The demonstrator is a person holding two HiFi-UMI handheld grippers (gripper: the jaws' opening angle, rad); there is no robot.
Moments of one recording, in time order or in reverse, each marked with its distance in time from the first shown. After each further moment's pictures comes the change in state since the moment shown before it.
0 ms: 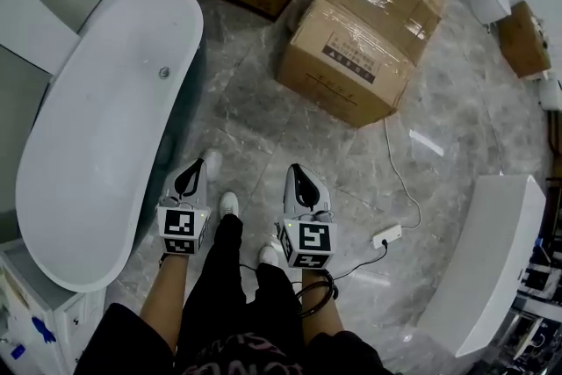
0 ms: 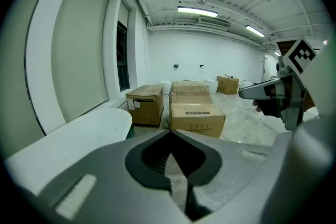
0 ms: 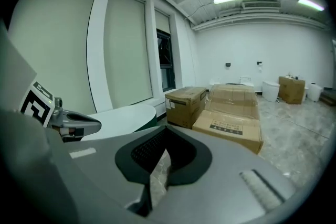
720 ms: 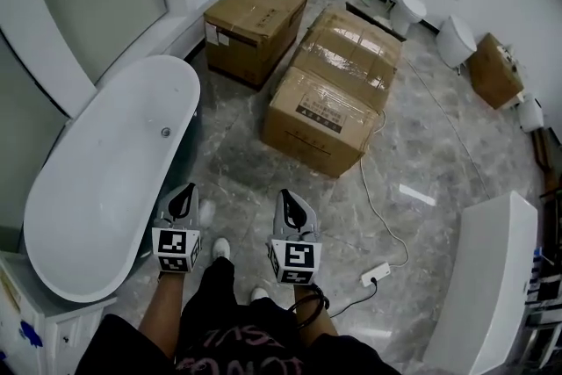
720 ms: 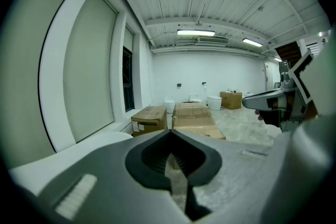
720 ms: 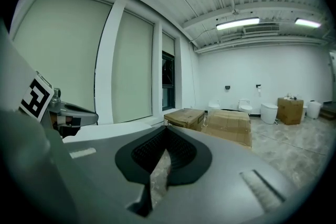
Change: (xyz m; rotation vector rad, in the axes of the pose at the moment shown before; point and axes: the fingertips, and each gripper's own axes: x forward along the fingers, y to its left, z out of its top) left arm -0.096 -0.032 0.102 0.013 -0.205 0.064; right arm -0.101 -0.003 0.084 -0.102 -0.202 -0.025
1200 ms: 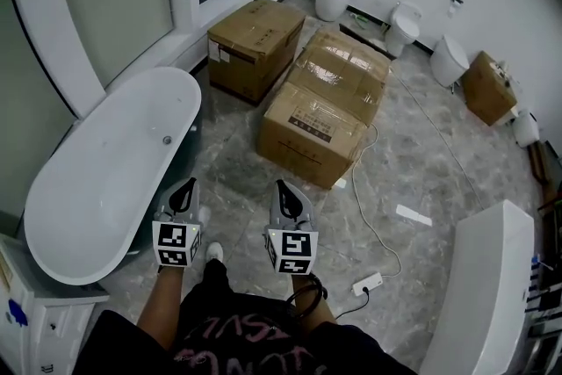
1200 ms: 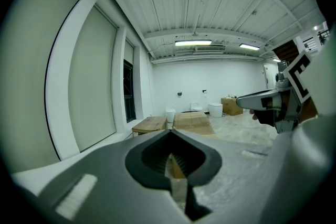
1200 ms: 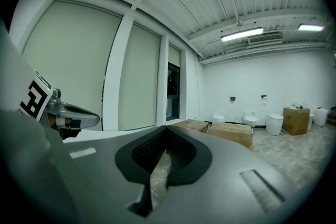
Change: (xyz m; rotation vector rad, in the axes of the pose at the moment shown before) left arm -0.063 -0.045 0.042 0.035 -0.104 0.034; right arm -0.063 -0.001 0.046 -0.045 -0.115 0.063
